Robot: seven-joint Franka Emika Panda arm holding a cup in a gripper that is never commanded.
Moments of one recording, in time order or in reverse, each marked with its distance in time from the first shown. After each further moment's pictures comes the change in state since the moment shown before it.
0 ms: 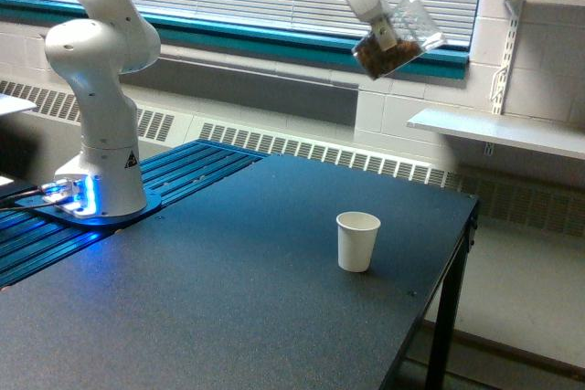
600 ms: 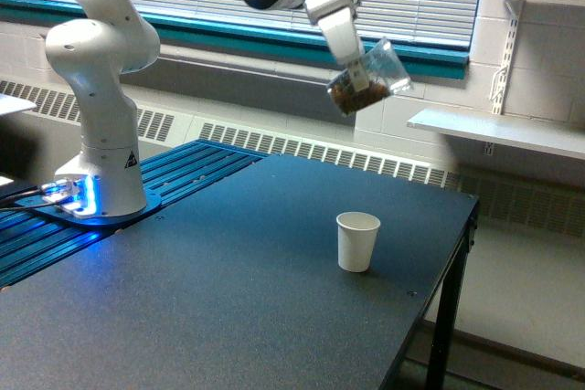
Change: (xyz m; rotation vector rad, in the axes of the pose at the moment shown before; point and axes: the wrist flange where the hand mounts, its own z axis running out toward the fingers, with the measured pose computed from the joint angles) arm -0.064 0.017 0.037 -0.063 -0.081 -0.087
